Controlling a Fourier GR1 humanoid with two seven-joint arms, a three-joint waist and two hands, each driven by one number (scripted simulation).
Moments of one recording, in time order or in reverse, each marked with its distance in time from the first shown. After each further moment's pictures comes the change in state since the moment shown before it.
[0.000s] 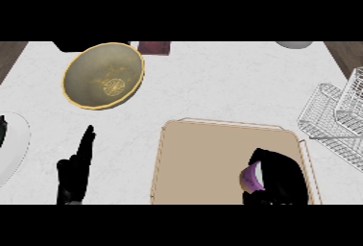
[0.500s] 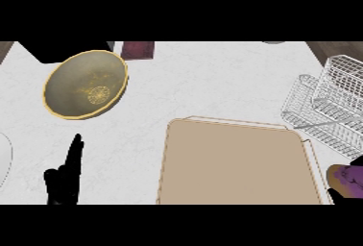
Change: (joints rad) left arm 0.074 -0.002 0.035 -0.039 0.012 0.038 -0.003; right arm 0.274 -0.274 -0.557 -0.194 -0.329 -0.147 -0.276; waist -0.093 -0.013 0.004
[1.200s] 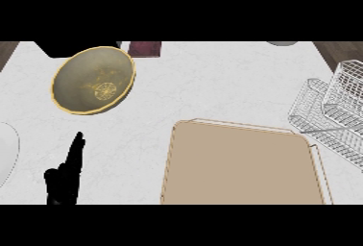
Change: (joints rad) left arm -0.008 0.014 -0.007 -0.006 -0.009 -0.029 -0.006; right arm 0.156 -0.188 -0.851 -0.151 -0.579 0.161 -0.230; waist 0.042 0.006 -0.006
